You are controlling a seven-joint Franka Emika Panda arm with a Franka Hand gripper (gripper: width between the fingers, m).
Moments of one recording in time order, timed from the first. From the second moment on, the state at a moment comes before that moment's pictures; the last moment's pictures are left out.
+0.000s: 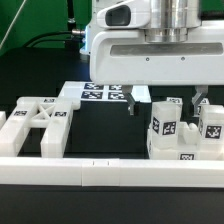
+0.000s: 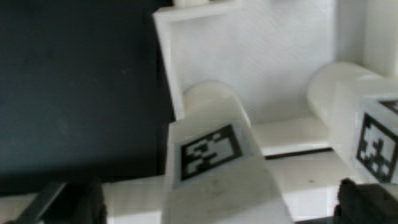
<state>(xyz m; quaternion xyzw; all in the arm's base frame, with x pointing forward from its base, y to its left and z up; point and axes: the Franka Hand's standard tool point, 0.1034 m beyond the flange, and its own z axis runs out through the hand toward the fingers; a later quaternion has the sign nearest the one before) 0.619 0.050 0.077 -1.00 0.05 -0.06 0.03</state>
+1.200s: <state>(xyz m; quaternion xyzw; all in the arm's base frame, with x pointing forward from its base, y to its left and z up) 0.618 0.051 0.074 -0.95 0.31 -0.05 0.05</state>
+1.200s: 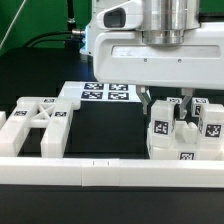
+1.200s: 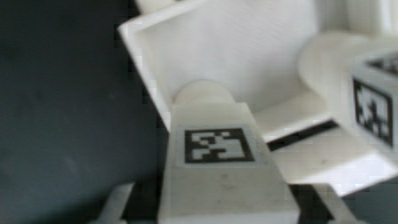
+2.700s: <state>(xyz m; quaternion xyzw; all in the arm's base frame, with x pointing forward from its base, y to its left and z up) 0.620 0.040 0.073 -0.99 0.13 -0.03 0.03</state>
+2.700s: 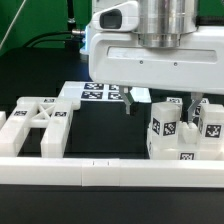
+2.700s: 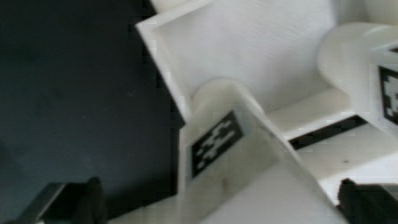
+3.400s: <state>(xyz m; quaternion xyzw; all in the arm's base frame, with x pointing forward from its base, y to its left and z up) 0.621 0.044 0.074 -0.99 -0.10 -0.03 -0.01</state>
